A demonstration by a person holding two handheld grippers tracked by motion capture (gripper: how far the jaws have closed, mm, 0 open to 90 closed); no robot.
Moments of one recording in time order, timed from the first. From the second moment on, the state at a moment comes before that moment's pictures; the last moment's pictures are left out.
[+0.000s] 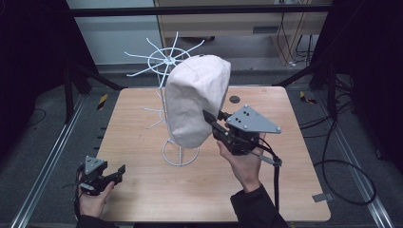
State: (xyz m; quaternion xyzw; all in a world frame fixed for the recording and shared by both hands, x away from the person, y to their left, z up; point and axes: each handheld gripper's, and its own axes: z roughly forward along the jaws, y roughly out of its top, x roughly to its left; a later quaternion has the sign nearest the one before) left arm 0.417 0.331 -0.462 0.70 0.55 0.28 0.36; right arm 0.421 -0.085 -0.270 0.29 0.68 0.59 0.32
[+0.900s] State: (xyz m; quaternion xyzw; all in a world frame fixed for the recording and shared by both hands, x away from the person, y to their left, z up) left arm 0.417 0.331 -0.462 0.70 0.55 0.28 0.36; right arm 0.420 -0.096 -0.274 0.31 0.67 0.58 0.34
